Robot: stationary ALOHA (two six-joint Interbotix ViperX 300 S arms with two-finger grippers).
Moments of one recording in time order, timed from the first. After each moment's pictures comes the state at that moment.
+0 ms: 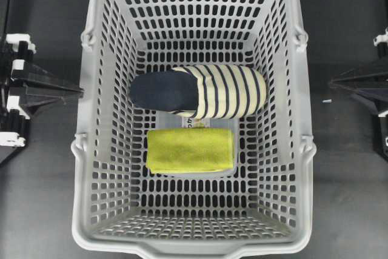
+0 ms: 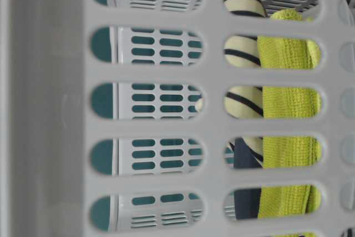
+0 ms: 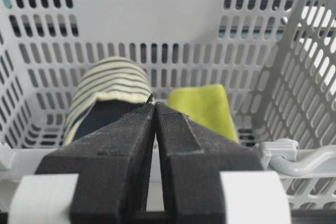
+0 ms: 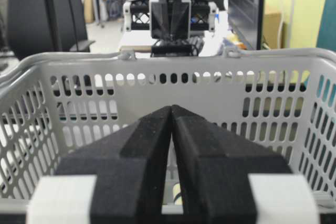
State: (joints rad) left arm 0.00 -0.96 1.17 0.00 -0.29 0.00; right arm 0.00 -0.97 1.18 0.00 -0.29 0.00
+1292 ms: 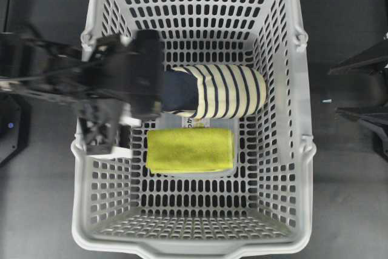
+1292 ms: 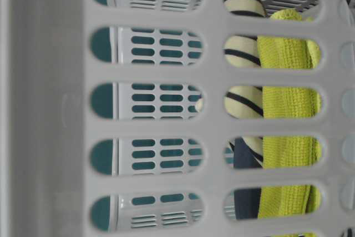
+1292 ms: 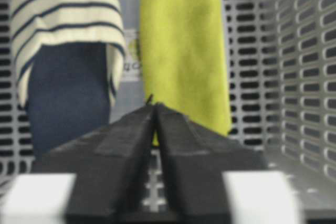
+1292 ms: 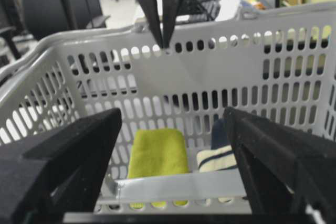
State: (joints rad) left arm -0.07 -0.24 0.23 0.04 0.84 -0.04; right arm 0.02 -1.02 1.17 0.02 -0.14 0.10
